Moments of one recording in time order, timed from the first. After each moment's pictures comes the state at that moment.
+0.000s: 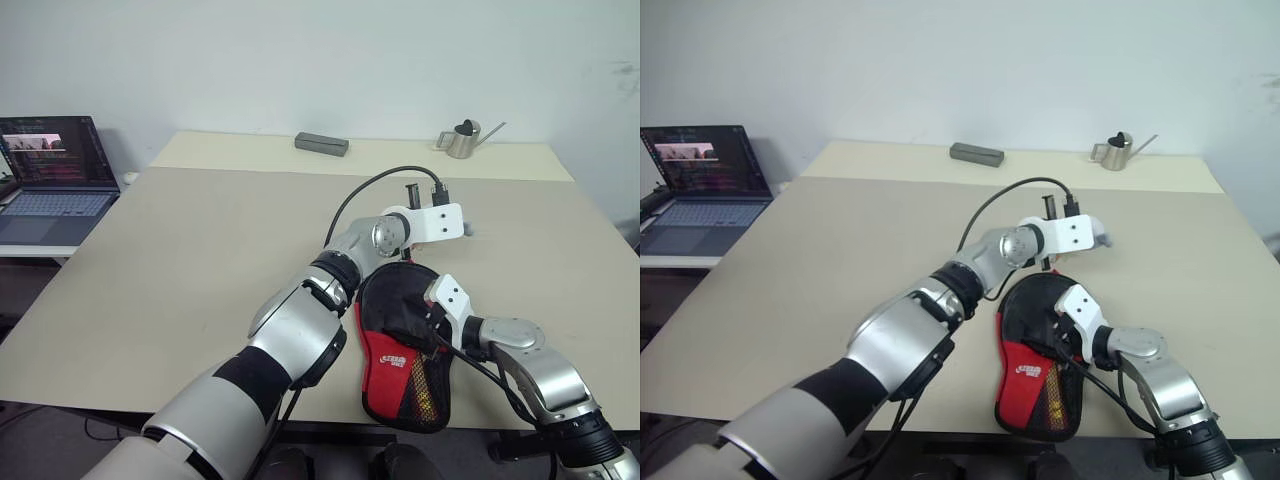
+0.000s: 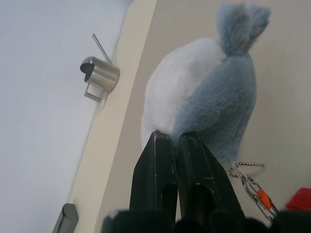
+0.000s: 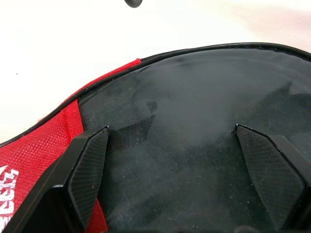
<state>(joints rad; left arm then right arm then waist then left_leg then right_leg) -1.41 -0.15 -0.36 1.41 0.57 -0.25 -0.25 -0.19 -0.52 0.17 -0.18 0.20 0.50 0.77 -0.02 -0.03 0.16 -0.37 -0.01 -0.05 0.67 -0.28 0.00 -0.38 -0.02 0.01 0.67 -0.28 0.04</state>
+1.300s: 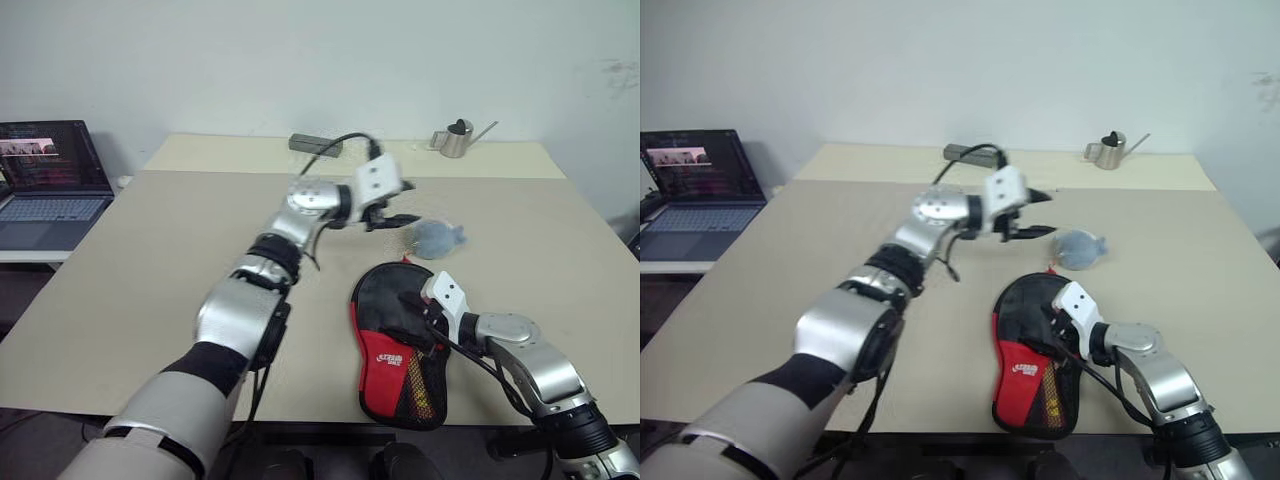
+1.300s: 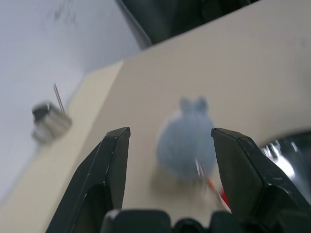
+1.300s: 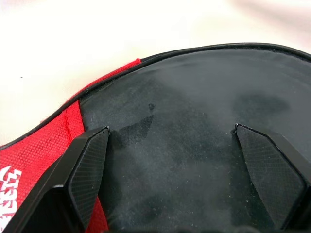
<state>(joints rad) -1.25 0.19 -0.07 1.21 0.11 -0.44 -1.10 -0.23 -0.53 0.16 -0.15 0.24 0.53 0.79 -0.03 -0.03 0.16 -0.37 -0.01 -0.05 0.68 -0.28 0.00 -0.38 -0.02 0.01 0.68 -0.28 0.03</state>
